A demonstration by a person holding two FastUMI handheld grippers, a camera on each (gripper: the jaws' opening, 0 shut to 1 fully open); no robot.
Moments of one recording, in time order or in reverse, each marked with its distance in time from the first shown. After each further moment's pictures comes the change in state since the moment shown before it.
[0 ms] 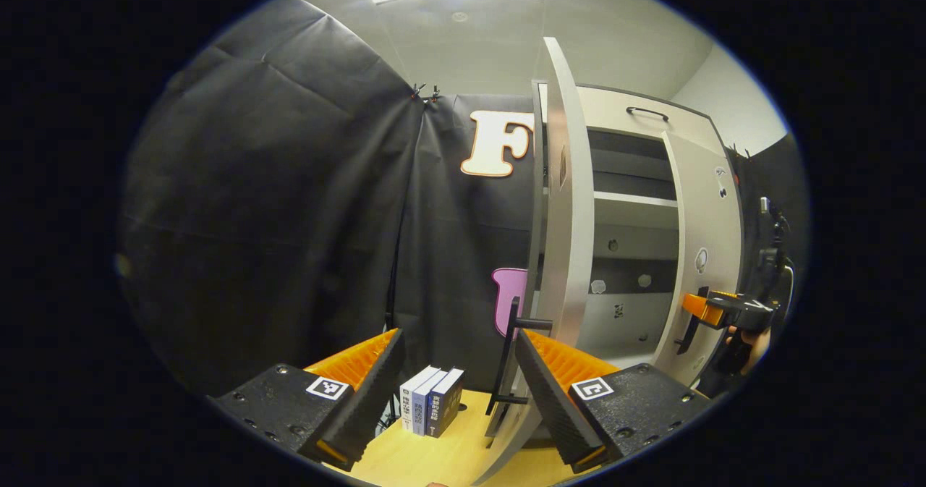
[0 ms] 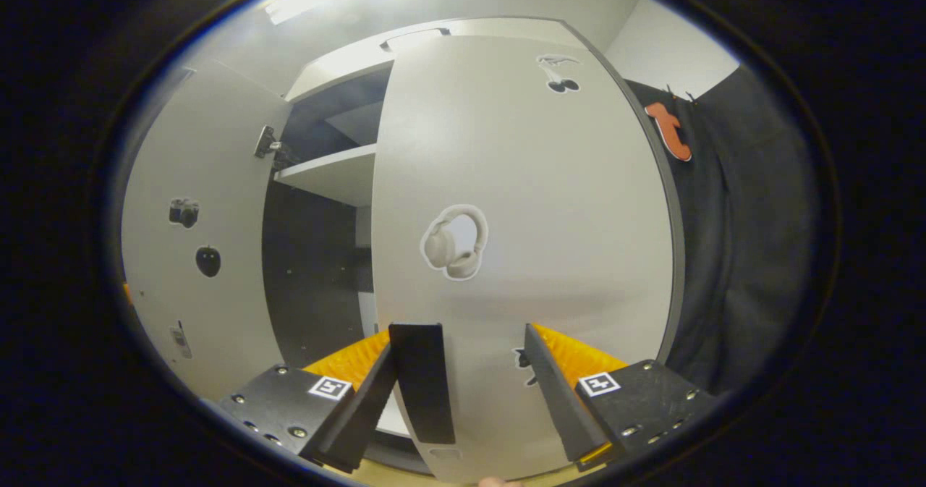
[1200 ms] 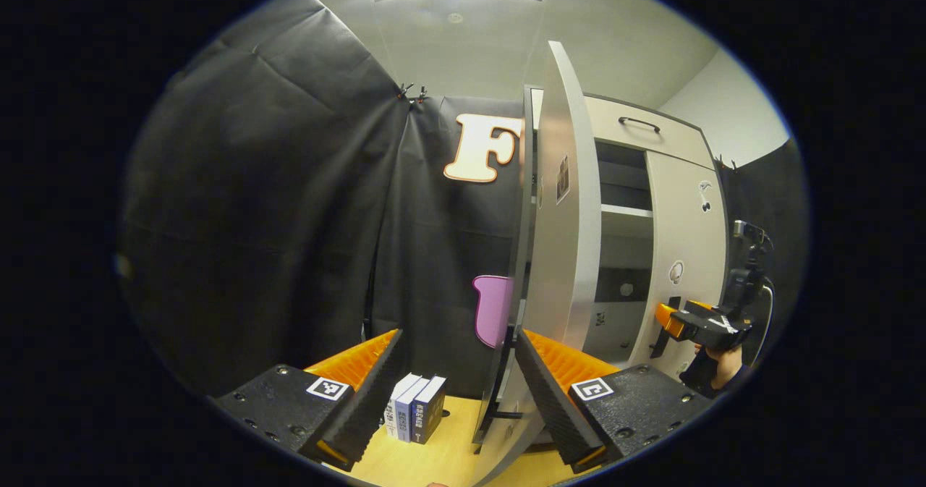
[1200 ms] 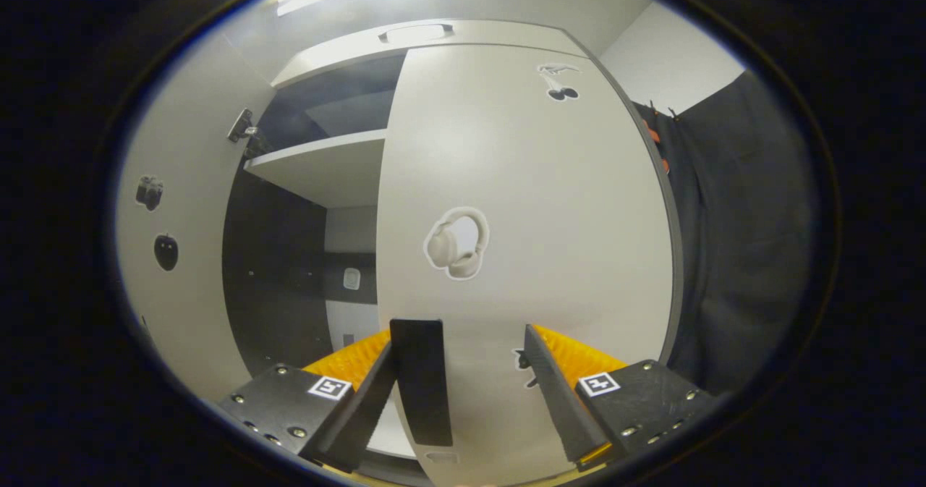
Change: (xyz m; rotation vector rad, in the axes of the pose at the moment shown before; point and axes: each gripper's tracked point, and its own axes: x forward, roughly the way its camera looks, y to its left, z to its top) left arm 0.019 -0.008 0.012 -0.030 -0.020 -0.114; right arm 0.024 -0.004 0.002 -0.036 -0.061 -0.127
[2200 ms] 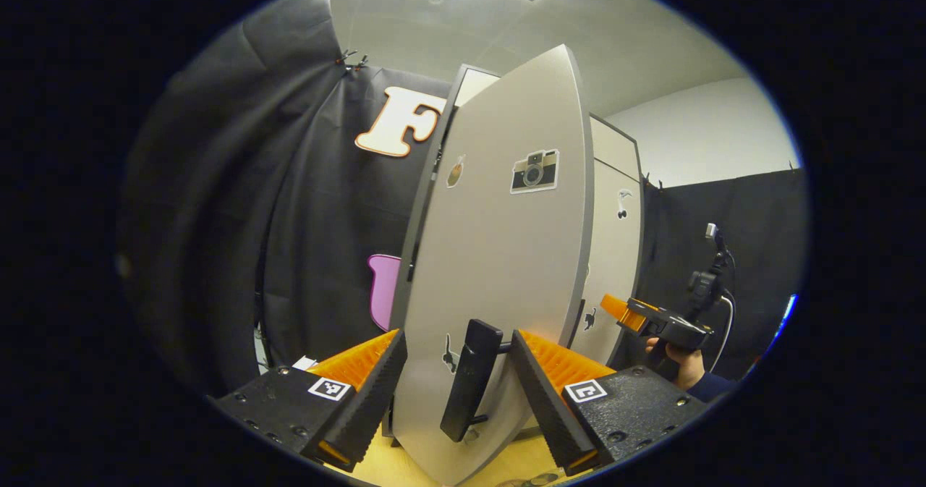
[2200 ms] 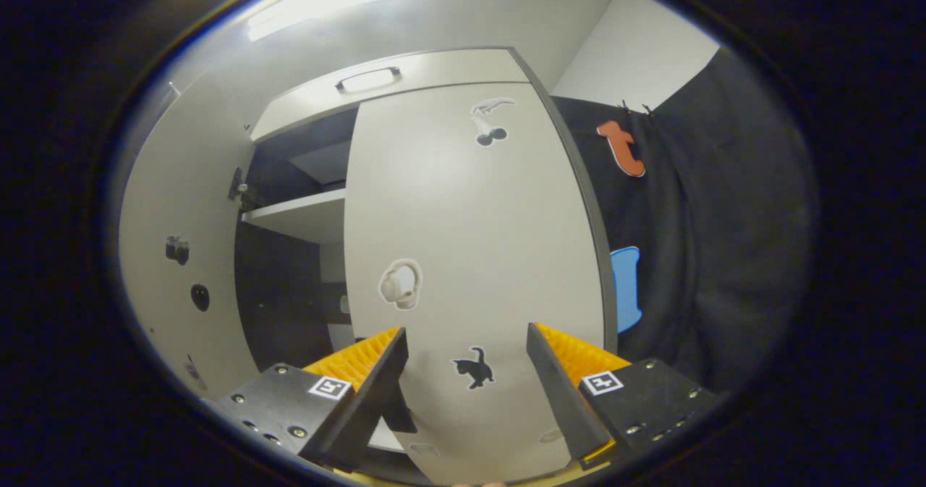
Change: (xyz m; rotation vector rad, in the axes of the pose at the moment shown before) left arm 0.015 -0.109 -0.019 -0.124 0.072 -0.390; right arm -0.050 -0.067 0.038 0.099 -0.049 -0.016
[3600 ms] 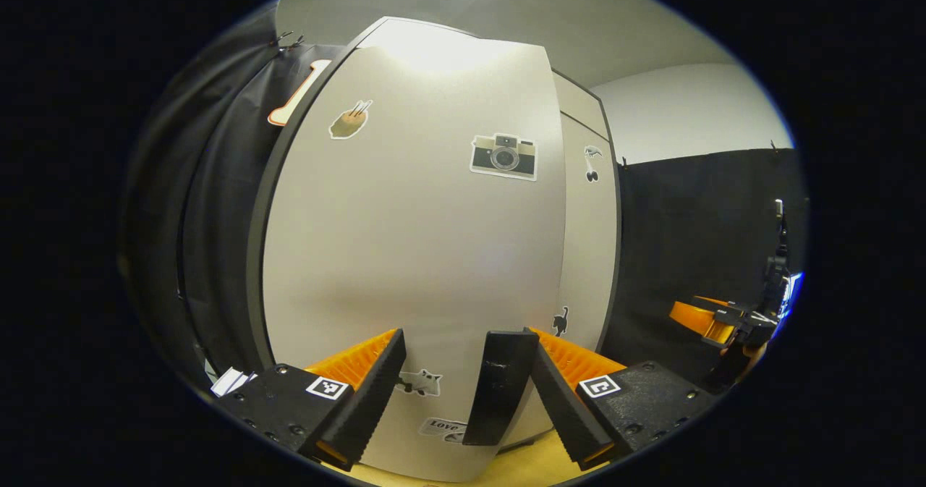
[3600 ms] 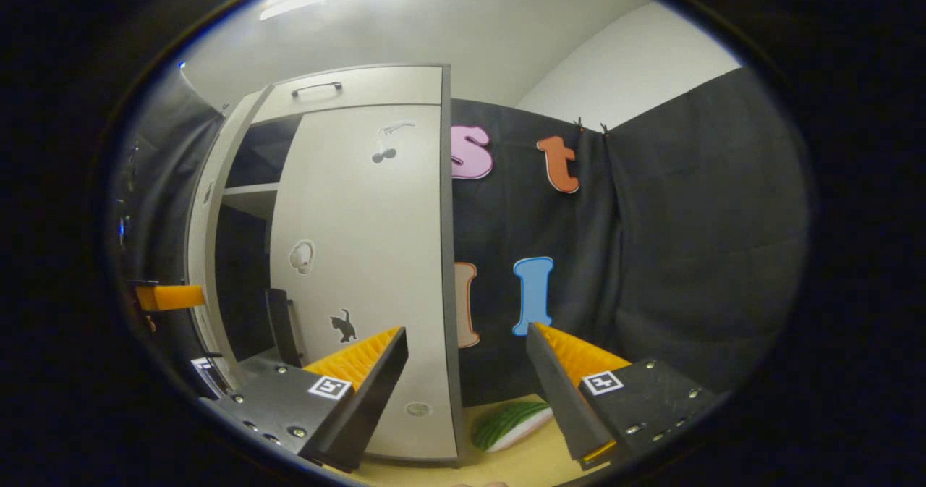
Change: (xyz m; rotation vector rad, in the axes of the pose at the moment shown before) left arm 0.128 -0.086 -0.042 0.047 0.045 -0.161; right arm -0.082 -0.144 0.026 -0.141 0.023 -0.171
